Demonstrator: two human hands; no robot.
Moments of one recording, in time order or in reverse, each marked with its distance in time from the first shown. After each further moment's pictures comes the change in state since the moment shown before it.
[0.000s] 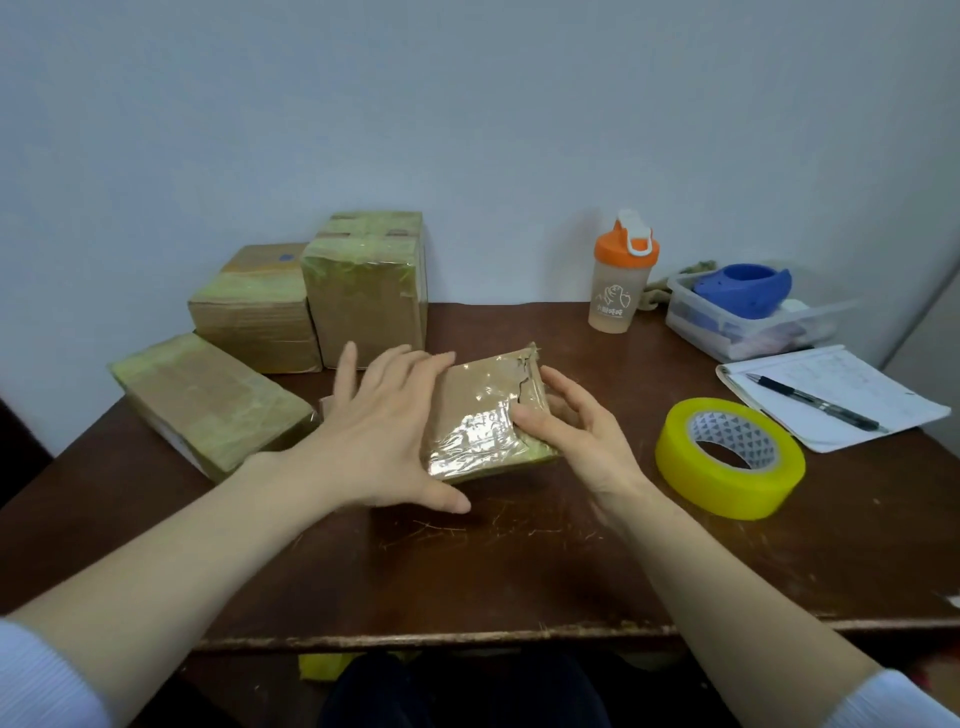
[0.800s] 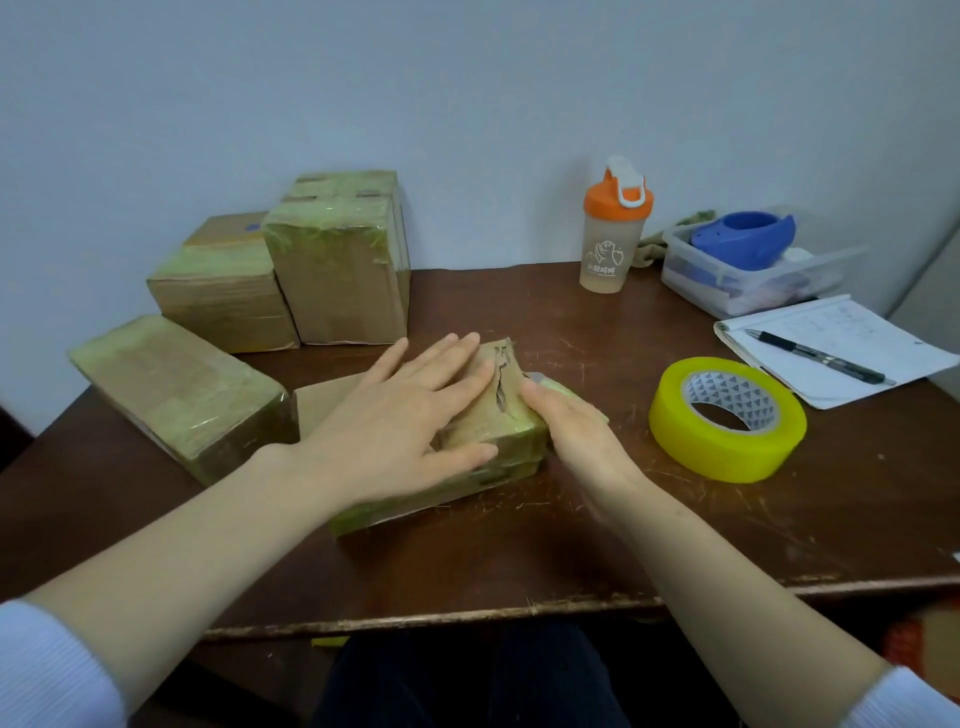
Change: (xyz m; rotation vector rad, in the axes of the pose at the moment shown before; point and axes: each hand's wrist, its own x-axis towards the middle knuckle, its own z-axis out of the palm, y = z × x) left_hand 0.009 0.021 0.011 0.004 -0.020 0.256; right_hand -0.007 0.011 -0.003 -0.156 -0.046 0.142
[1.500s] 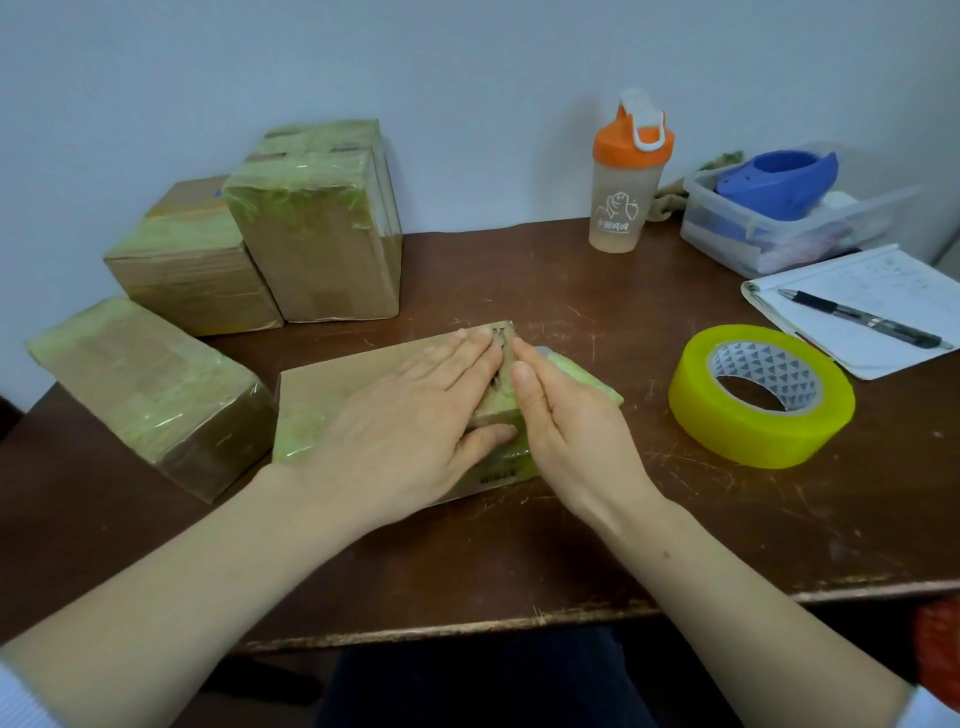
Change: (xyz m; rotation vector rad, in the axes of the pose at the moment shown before) left_hand 0.015 0.015 0.013 -0.056 -0.036 -0.062; right_hand -0.010 -0.003 0.010 -0.689 0.199 -0.436
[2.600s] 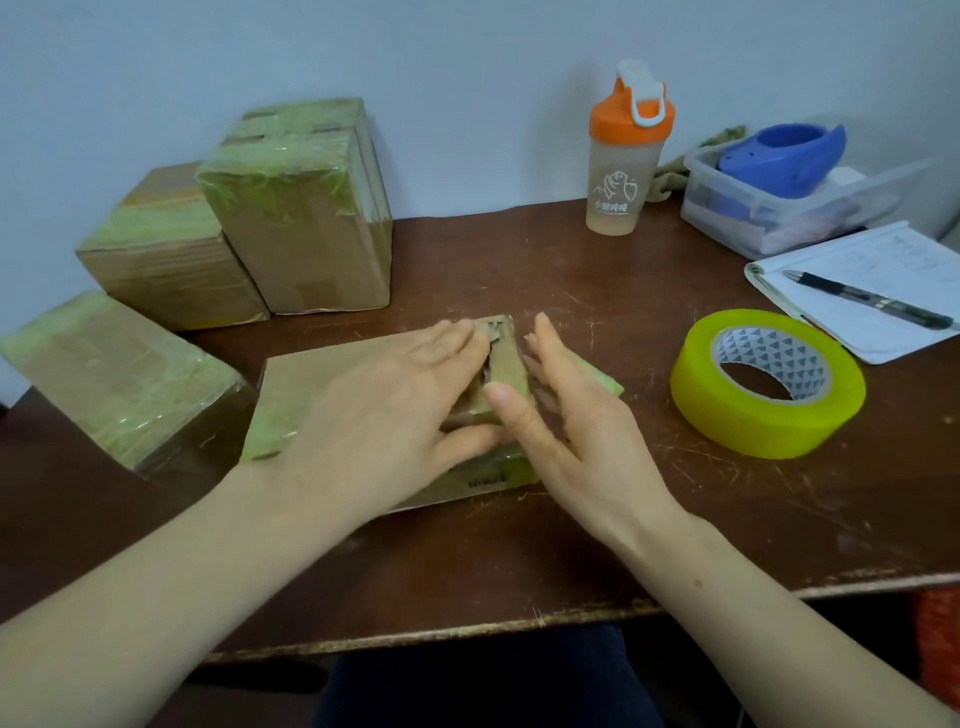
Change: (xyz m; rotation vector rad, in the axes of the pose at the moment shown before) left_hand -0.001 0.004 -0.017 -0.032 0.035 -0.030; right_hand -0.009 0.001 -0.006 0.199 -0.084 0.066
